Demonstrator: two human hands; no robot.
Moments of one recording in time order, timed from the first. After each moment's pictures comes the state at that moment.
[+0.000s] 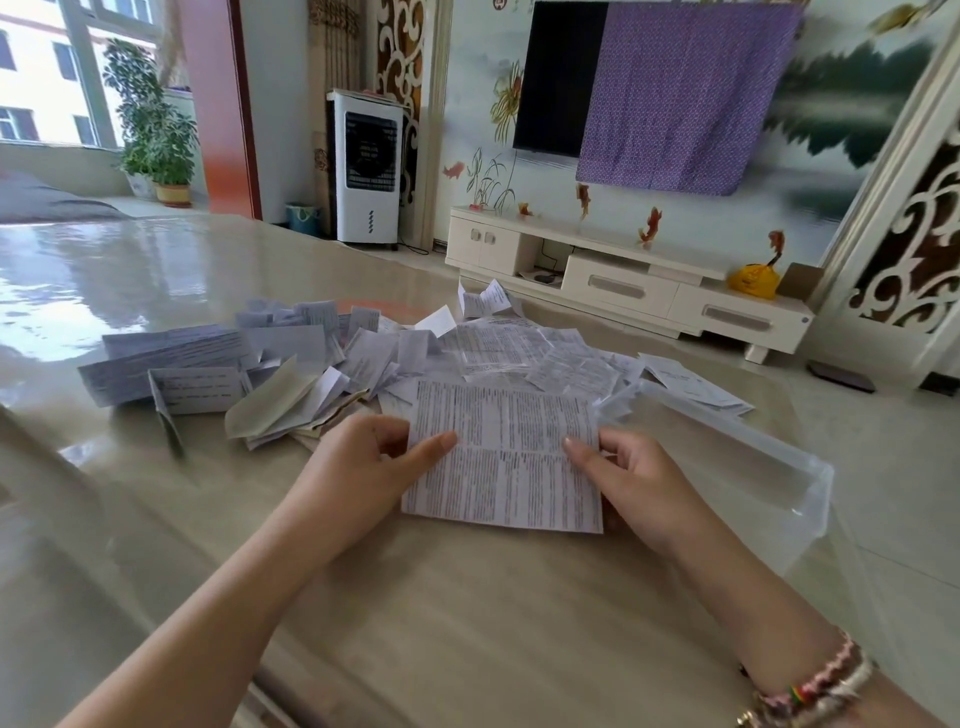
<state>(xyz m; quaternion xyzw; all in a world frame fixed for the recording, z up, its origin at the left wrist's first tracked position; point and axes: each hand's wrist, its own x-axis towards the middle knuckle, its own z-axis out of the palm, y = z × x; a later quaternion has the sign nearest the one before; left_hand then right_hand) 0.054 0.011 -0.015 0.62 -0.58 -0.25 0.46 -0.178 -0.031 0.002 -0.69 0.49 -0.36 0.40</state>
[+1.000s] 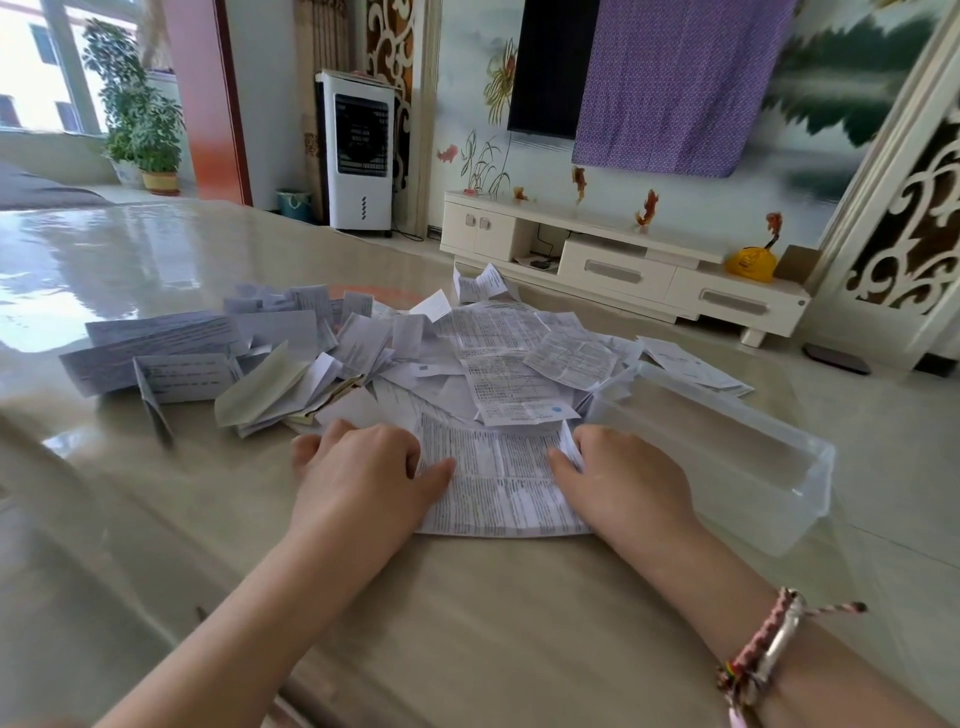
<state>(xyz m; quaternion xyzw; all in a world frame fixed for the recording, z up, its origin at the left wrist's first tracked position) 0.032 0.023 -0.014 0.76 -0.61 -0.02 0.23 -0.162 -0.036 -0.012 -0.76 0.63 -0.15 -0.03</state>
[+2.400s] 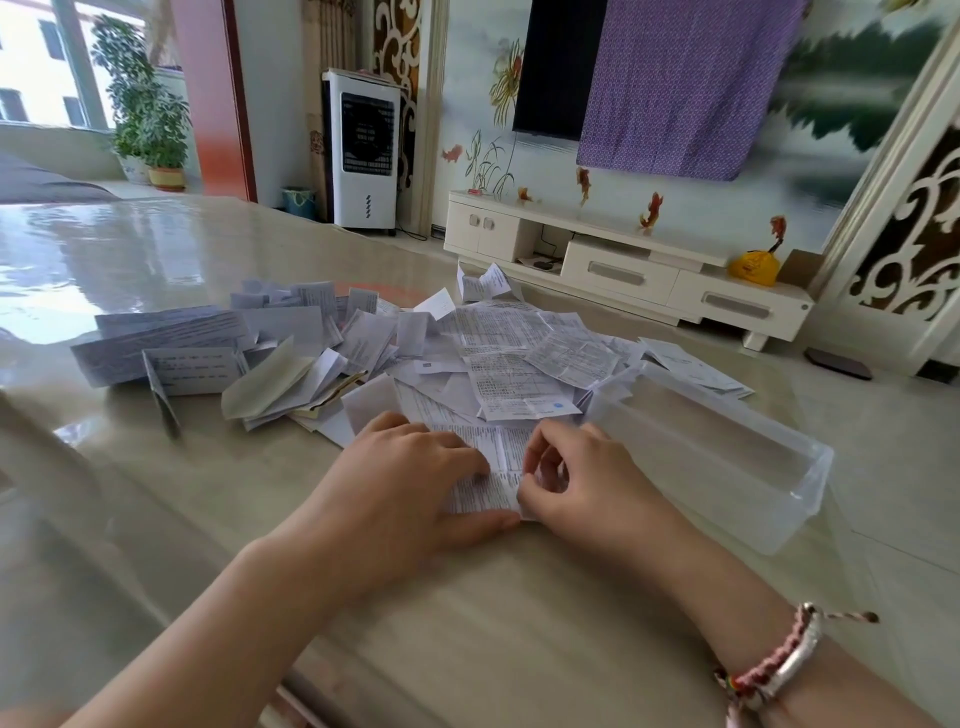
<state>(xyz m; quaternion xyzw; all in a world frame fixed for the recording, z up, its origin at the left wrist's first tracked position) 0.035 0.021 -0.021 0.54 -0.81 0.11 0.21 -0.155 -0.016 -0.004 -0.83 0.48 -0.23 0.14</state>
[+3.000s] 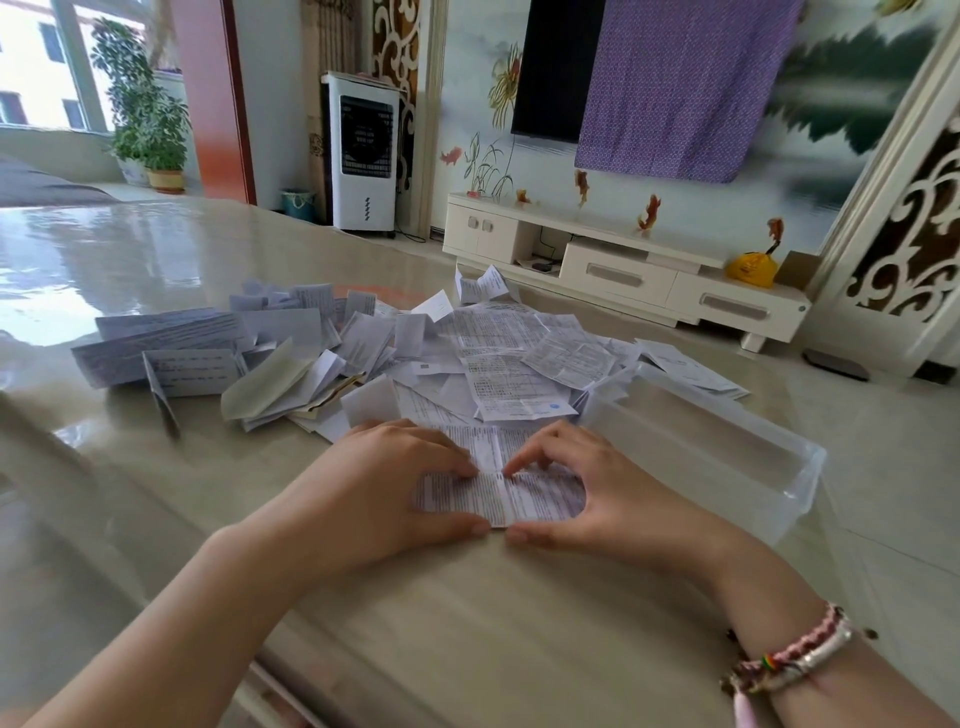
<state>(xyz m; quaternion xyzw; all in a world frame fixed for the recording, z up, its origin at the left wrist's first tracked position) 0.054 0.018 -0.021 0.53 -0.81 -0.03 0.24 -0.179 -0.025 0.001 -0.89 0.39 -0.14 0.18</state>
